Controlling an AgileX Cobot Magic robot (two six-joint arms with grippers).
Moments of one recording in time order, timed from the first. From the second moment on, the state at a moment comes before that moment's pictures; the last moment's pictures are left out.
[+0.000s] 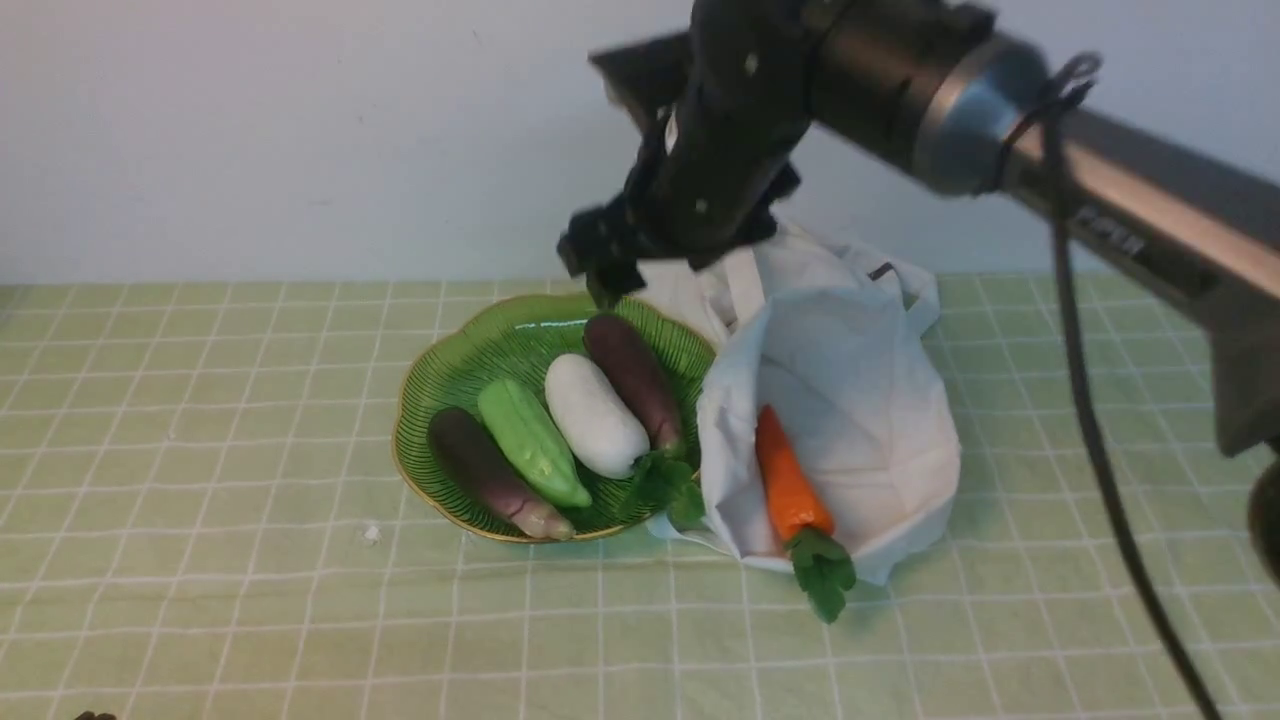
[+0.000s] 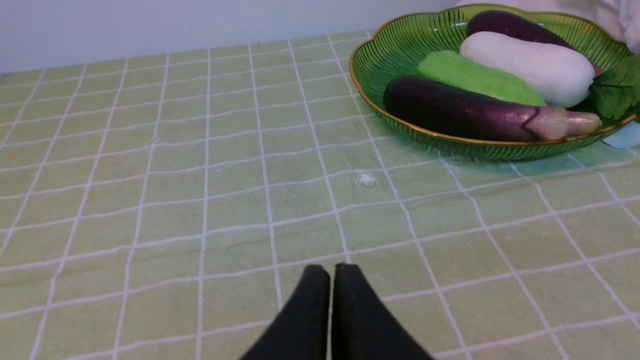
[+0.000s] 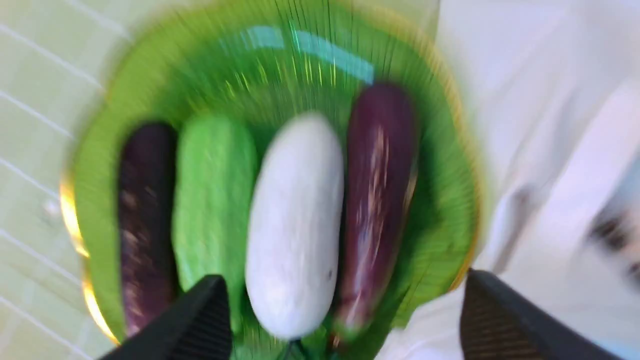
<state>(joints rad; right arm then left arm) 0.63 2.12 -2.24 0.00 1.23 0.05 -0.10 -0.01 0.03 -0.08 0.37 0.10</state>
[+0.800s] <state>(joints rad) 0.63 0.86 -1.44 -0.11 1.20 0.08 -0.10 -0.01 0.03 -0.08 0.37 0.10</state>
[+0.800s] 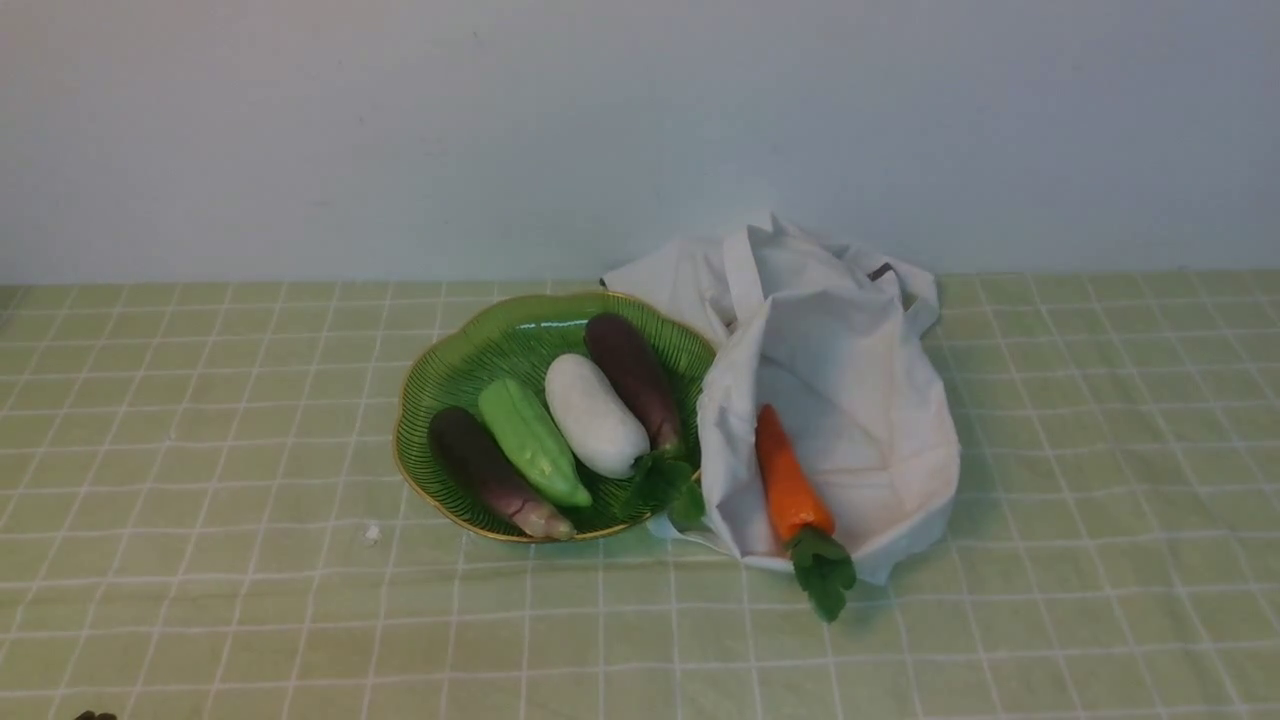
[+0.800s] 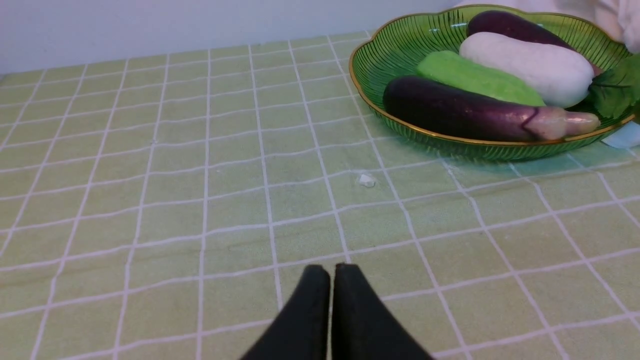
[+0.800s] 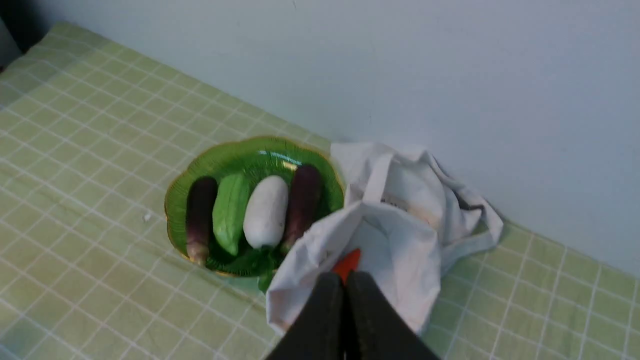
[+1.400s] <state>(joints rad) 0.63 0.32 -0.60 -0.13 0.42 0.07 -0.10 -0.01 0.03 -0.08 0.37 0.10</state>
